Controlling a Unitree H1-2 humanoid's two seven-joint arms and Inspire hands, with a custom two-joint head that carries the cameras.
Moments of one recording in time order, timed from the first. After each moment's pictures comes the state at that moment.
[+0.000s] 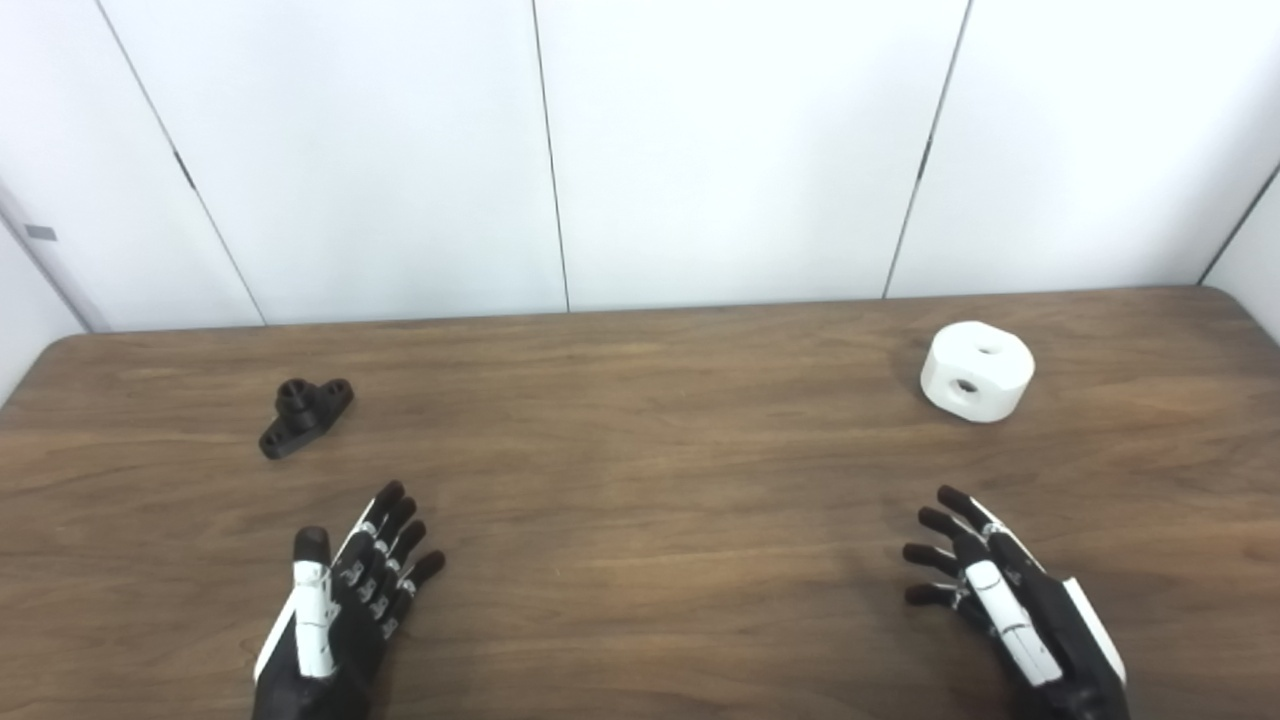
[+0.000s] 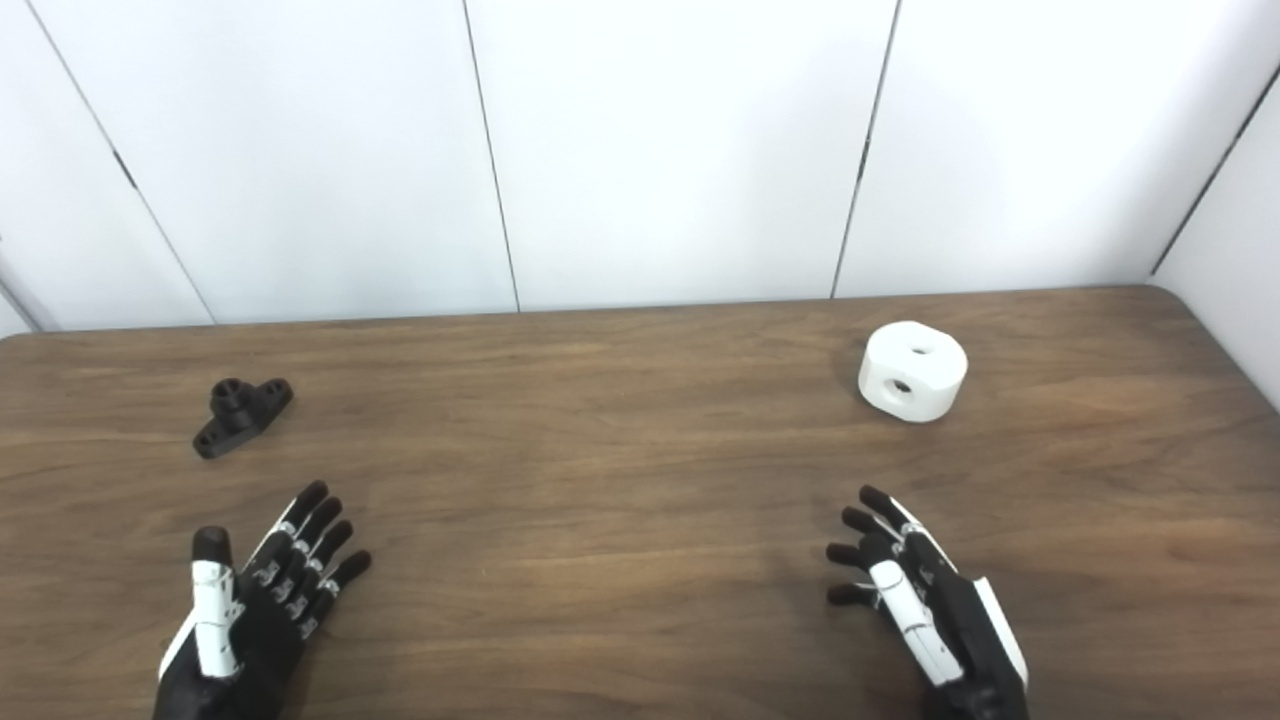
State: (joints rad) left arm 0.20 0.16 0.10 -0.40 -0.38 0.34 -0.13; right arm 0.29 -0.14 -0.03 -0.45 0.14 0.27 -0.05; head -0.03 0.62
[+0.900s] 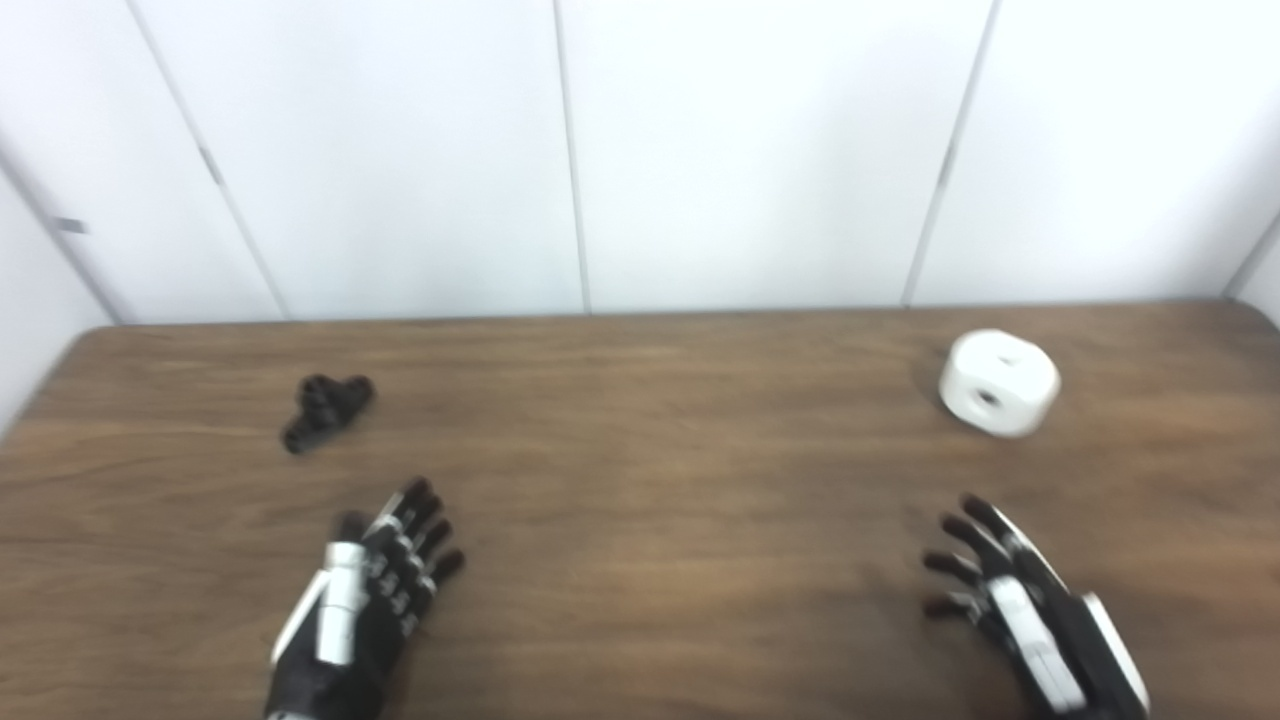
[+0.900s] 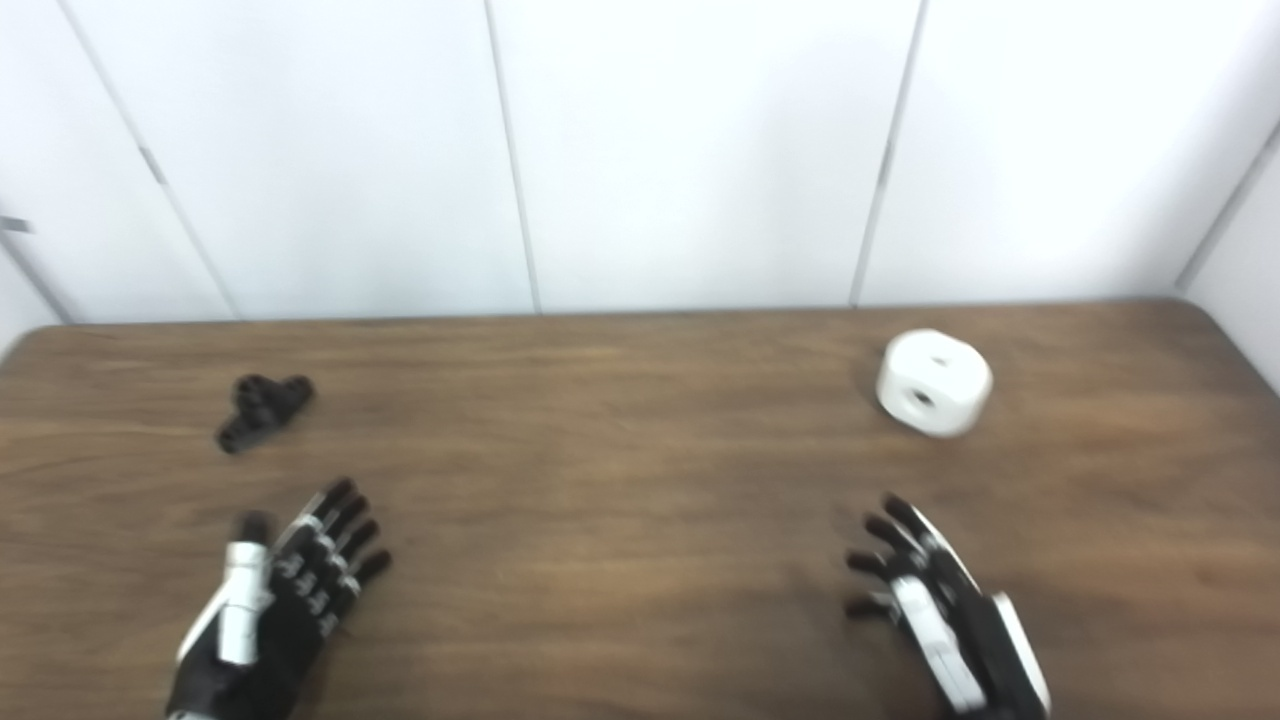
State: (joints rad) left arm 0.17 0.24 0.07 -0.51 -0.42 0.47 -0.05; right arm 0.27 -0.14 -0.03 -0.37 0.17 0.18 -0.03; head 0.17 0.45
